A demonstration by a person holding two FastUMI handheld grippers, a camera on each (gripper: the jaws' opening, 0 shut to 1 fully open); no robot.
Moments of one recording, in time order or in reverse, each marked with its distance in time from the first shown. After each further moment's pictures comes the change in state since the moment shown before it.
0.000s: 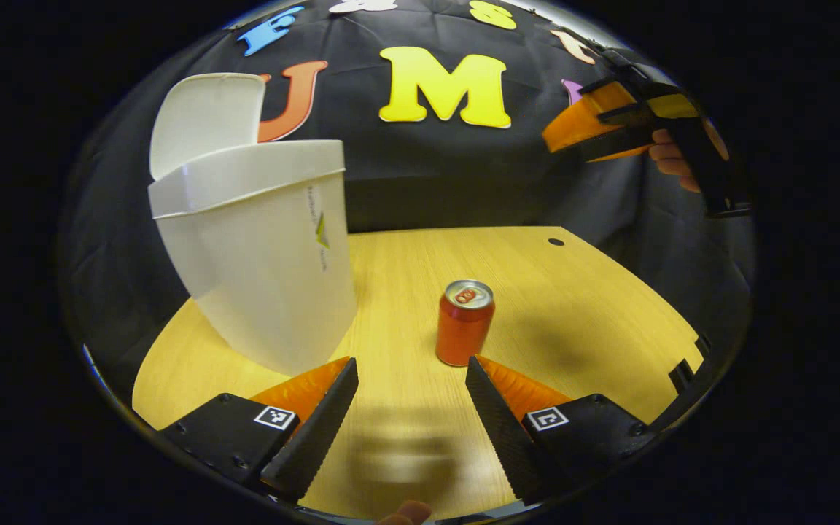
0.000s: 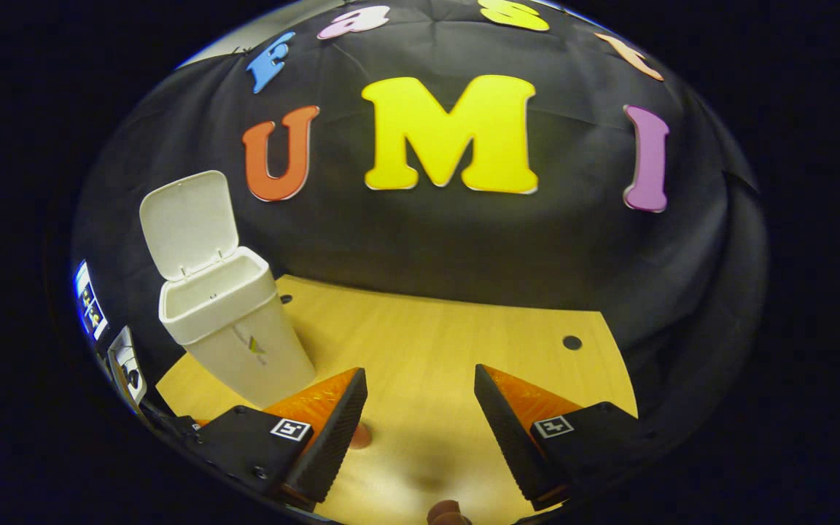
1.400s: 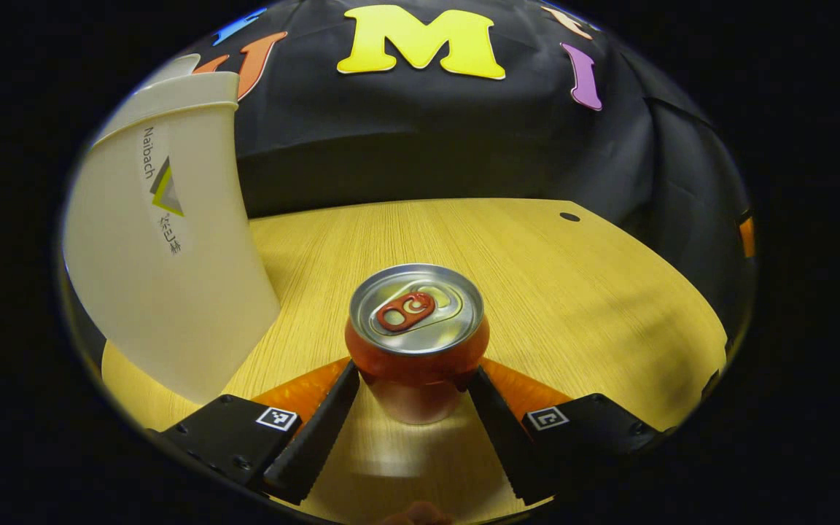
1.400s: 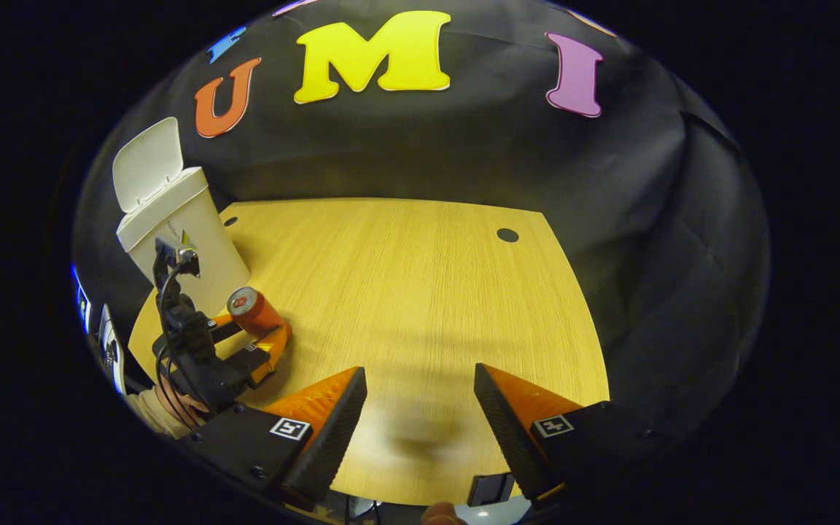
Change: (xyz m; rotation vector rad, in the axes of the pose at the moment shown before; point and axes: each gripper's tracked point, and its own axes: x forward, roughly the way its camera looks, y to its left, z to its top) left arm 0.137 -0.034 -0.012 -0.004 0.060 0.022; right arm -0.034 -0.089 -0.129 0.012 0.279 -0.109
